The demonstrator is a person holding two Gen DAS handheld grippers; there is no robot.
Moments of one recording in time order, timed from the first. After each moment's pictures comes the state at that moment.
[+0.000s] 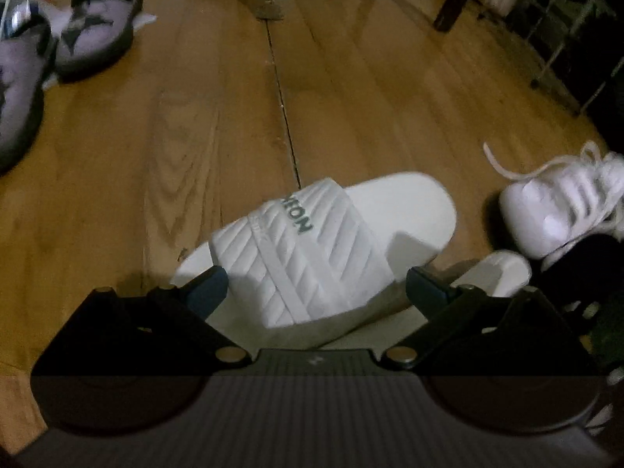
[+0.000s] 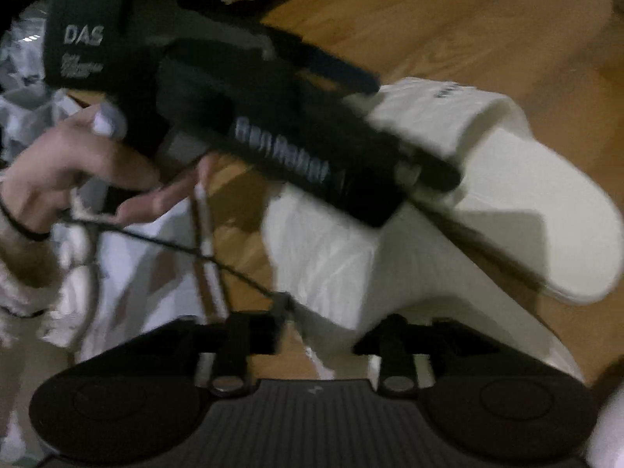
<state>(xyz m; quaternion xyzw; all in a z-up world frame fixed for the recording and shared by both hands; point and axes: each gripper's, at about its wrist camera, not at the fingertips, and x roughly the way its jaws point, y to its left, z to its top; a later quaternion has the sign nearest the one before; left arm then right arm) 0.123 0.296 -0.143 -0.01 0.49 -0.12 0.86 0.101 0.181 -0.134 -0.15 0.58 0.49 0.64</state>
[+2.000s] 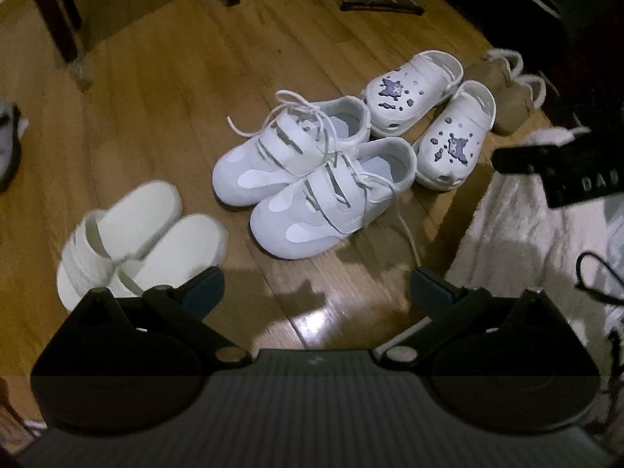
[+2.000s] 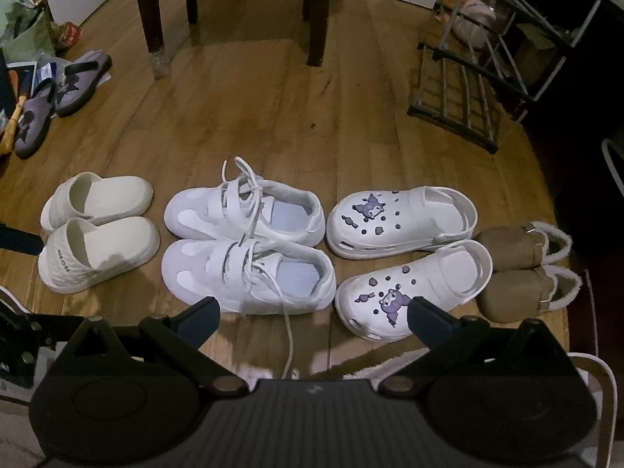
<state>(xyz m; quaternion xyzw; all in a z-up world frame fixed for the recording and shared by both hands) -0.006 0.039 0.046 0.12 0.55 -0.26 0.79 -0.029 -0.148 0.064 -0.07 0.52 0.01 0.85</state>
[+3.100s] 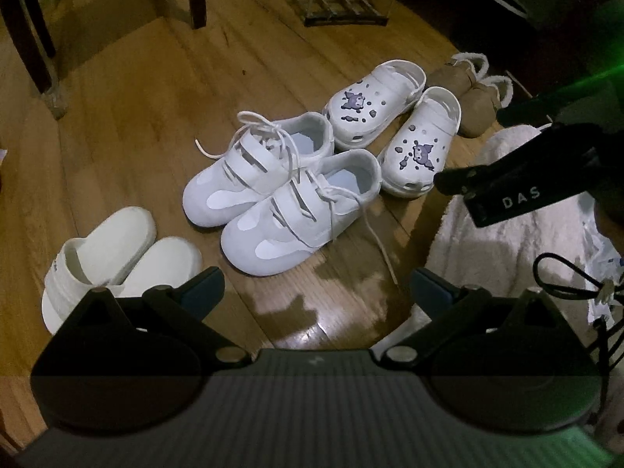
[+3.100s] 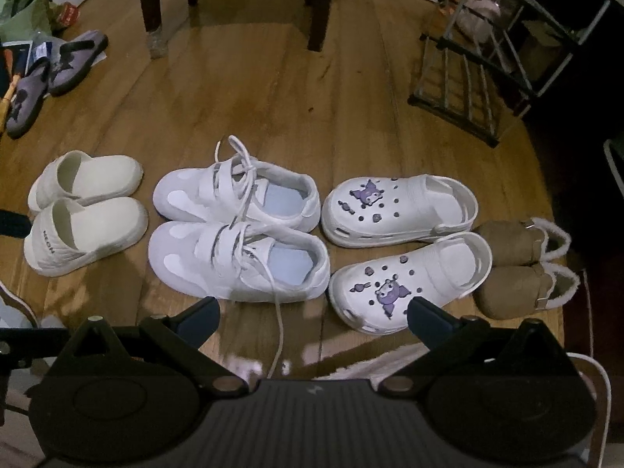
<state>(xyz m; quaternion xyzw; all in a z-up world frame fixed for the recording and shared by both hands) -0.012 0.033 0.053 0.10 0.53 -0.29 0.79 -0.027 -0.148 0.042 -0.08 0.54 0.01 0.84</state>
